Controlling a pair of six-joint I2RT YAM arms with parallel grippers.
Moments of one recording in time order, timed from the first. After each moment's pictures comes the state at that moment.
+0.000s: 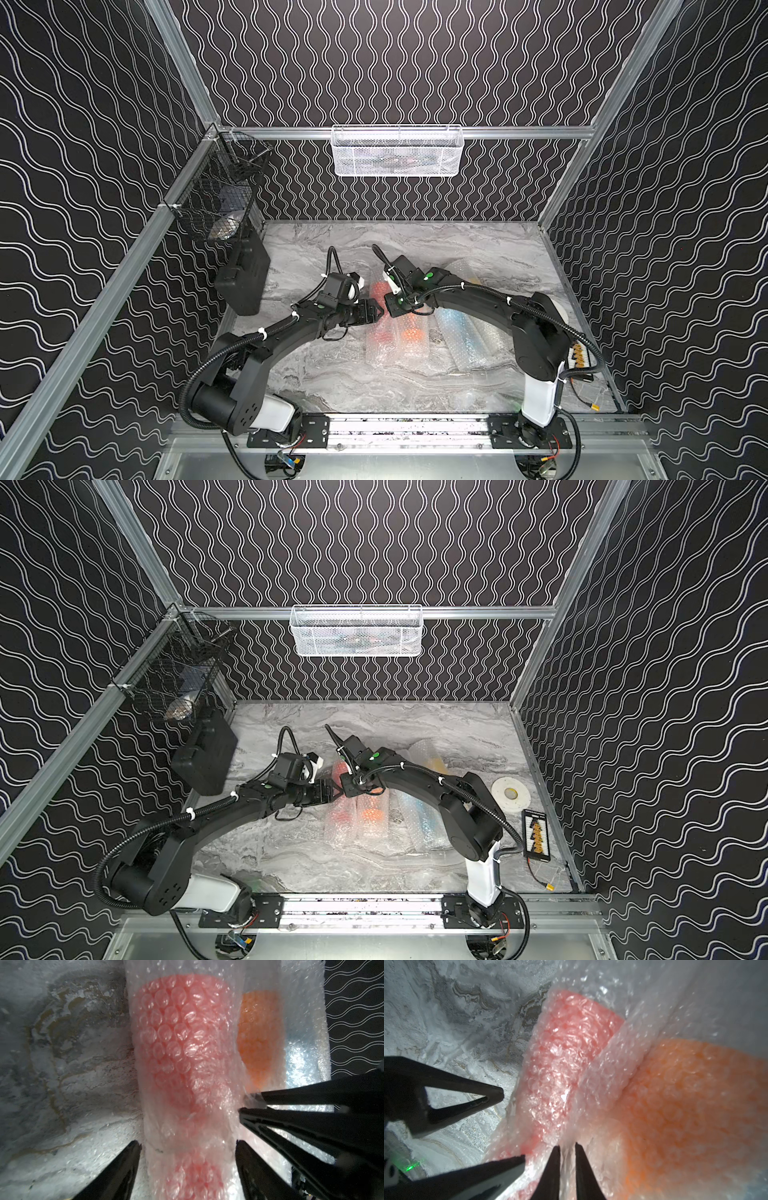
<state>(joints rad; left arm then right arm) -0.35 1.44 0.73 -0.17 0.39 -0.55 0.83 1.92 1.49 -0.67 -0.02 0.40</state>
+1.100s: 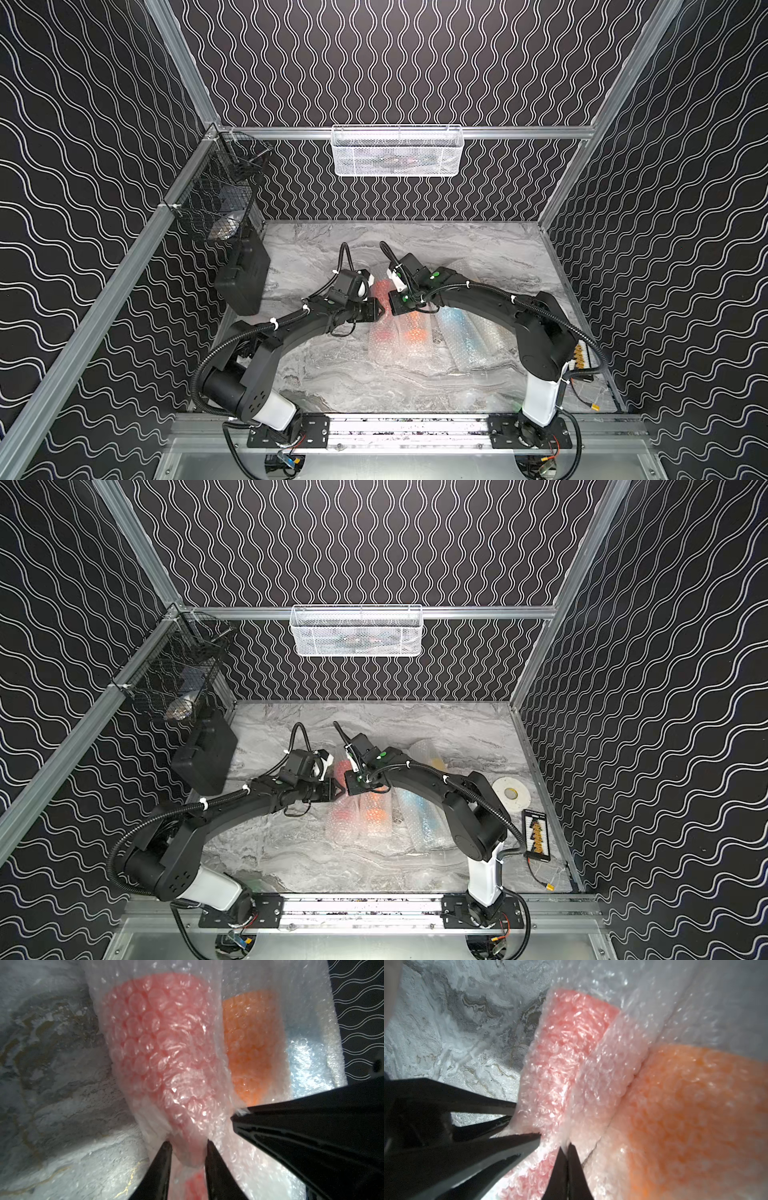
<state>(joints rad) -0.41 1.51 0.80 -0.16 0.33 -0.49 0.80 1.90 1.44 -0.60 -0.09 0.41</state>
